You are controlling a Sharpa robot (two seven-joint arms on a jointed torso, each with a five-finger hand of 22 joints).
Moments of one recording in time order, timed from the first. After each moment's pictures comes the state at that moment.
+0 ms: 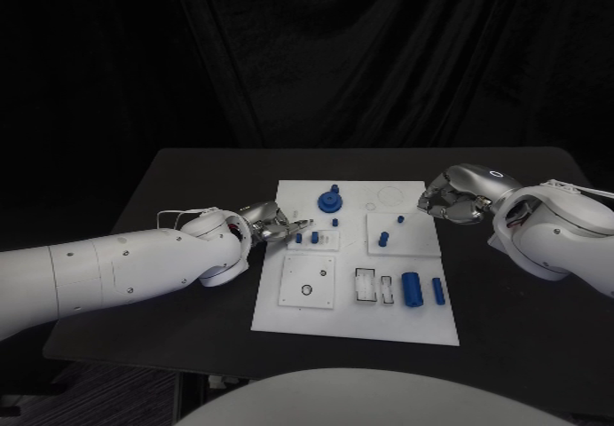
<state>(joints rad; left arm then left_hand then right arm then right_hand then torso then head) 1.14 -0.78 -0.21 1.48 -1.17 -0.34 -0.32 0.85 0.16 -0.02 0.29 0.22 1.02 0.03 0.32 1.30 1.47 -0.04 1.57 1.31 1.47 -0.09 1.56 1.31 0.05 1.47 0.03 1.36 1.31 1.32 -1.00 -0.25 1.63 -1.45 -0.36 -0.19 1.42 -0.03 0.18 0.27 0.38 1.03 0.10 0.09 0.24 1.47 0.01 1.52 1.31 1.47 -0.05 1.50 1.31 0.05 1.47 0.06 1.35 1.31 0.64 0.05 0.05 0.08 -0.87</state>
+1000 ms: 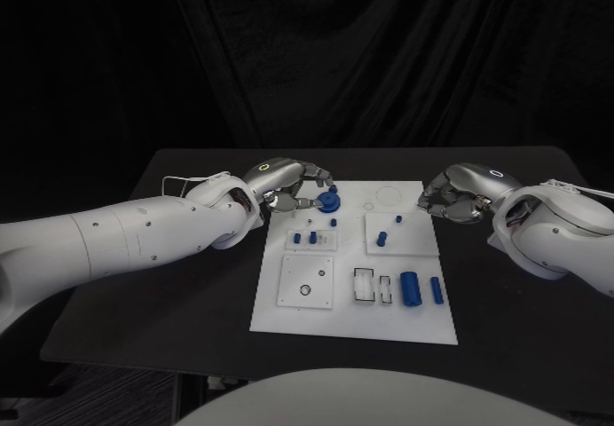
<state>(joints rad) 1.21 -0.64 -0.21 1.24 -1.31 -0.51 0.36 1.60 -0.05 0.10 0.28 0.17 0.66 0.01 0.13 0.67 0.63 0.05 0.43 0.67 1.27 -0.02 1.25 1.09 0.09 1.35 0.10 1.21 1.31 1.31 -1.00 -0.25 1.62 -1.45 -0.38 -0.18 1.42 -0.03 0.18 0.27 0.38 1.04 0.09 0.09 0.24 1.47 0.01 1.52 1.31 1.47 -0.05 1.50 1.31 0.05 1.47 0.06 1.35 1.31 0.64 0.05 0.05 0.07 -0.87</state>
